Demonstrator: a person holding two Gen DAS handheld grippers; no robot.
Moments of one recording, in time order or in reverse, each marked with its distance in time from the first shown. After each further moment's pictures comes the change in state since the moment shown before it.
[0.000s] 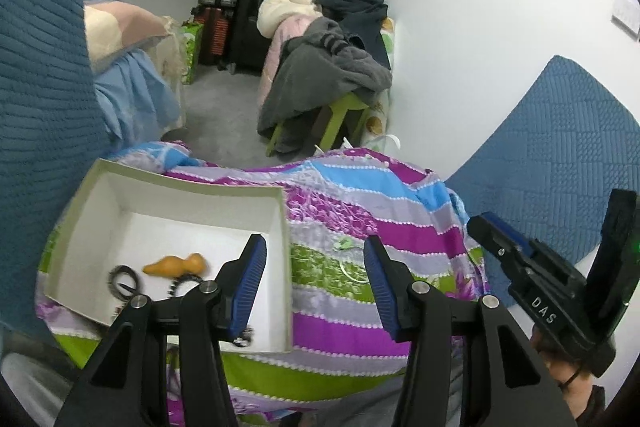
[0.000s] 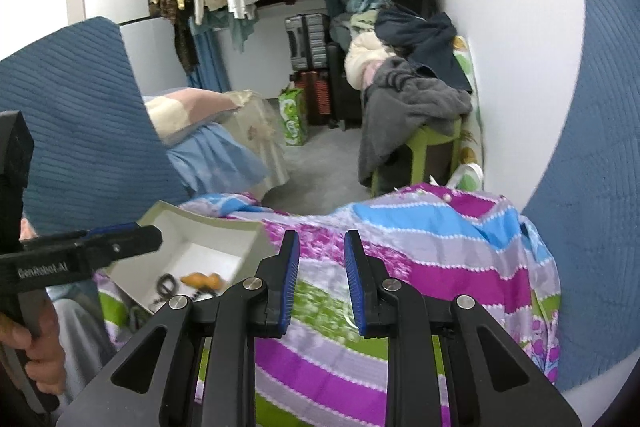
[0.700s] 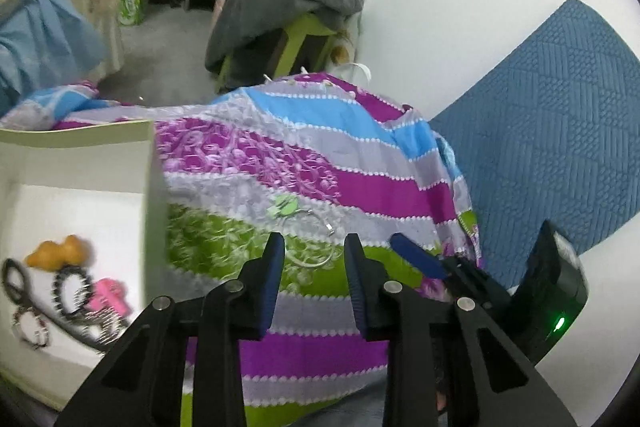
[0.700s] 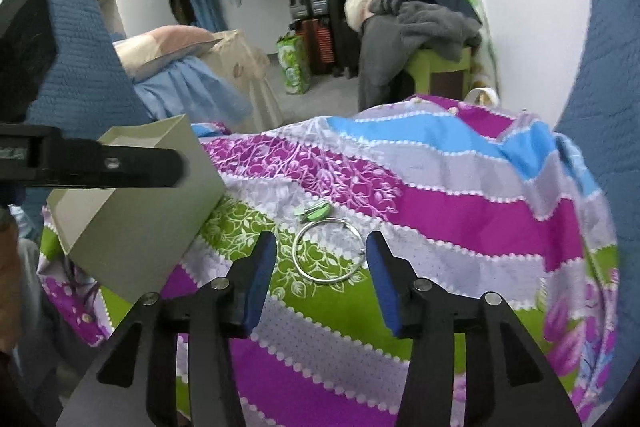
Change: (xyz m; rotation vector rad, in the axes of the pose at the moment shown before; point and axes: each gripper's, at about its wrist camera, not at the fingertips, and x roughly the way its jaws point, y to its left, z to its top) left arm 0.146 -0.044 -0.011 0.011 0.239 -0.135; right arm 0.090 -0.059 -0.088 -0.027 0.134 0.077
